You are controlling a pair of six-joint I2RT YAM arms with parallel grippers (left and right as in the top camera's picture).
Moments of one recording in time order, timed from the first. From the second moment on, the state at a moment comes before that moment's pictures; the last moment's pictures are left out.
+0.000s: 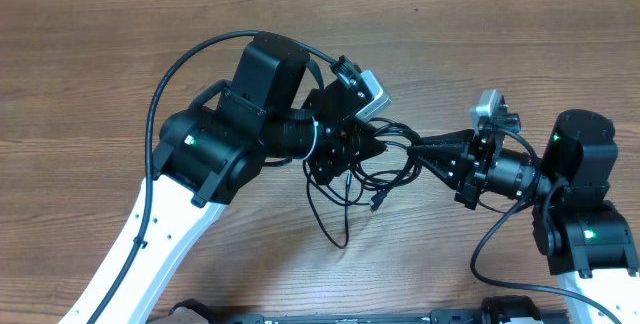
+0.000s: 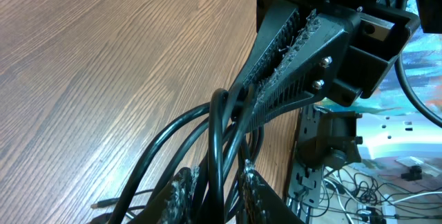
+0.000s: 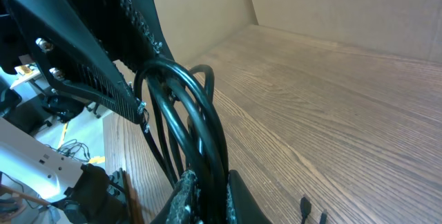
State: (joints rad) left arm -0.58 1.39 1.62 -0.99 0.66 0.18; right arm 0.04 0.89 0.90 -0.46 -1.08 -0.04
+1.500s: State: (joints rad) left arm -0.54 1.44 1.62 -0.91 0.65 0.03; right arm 0.04 0.89 0.90 -0.53 -0.94 -0.03
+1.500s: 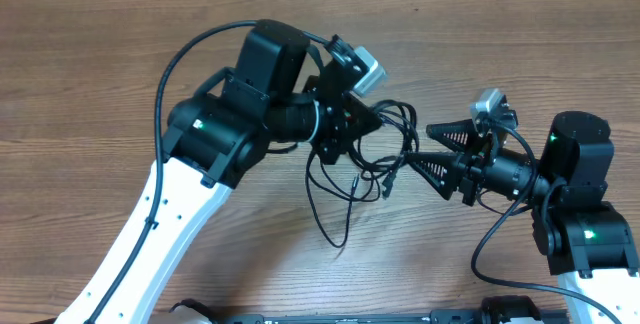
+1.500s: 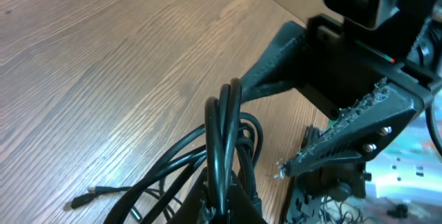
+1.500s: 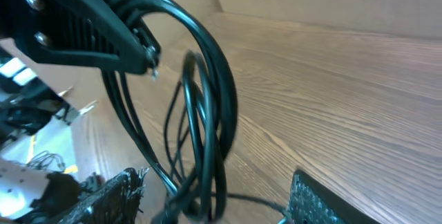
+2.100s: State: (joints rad) left arm -0.53 1.44 1.62 -0.87 0.74 0.00; right arm 0.04 0.89 0.90 -0.53 -0.88 -0.04
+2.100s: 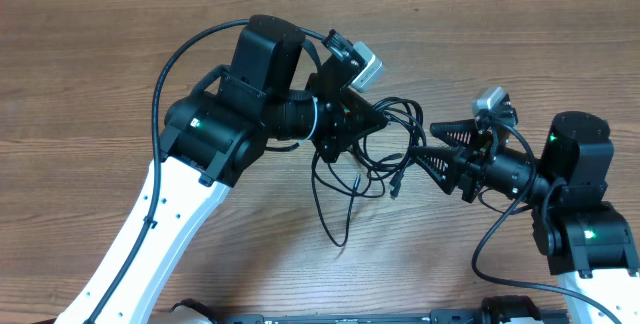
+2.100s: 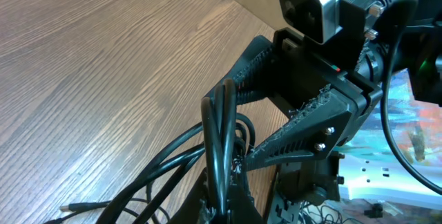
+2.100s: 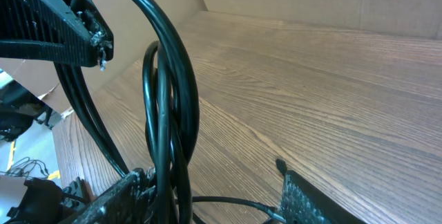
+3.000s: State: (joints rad) left arm -0.63 1.44 1.62 -0.90 0.70 0.00; right arm 0.04 0.89 0.90 -0.32 -0.88 -0.01
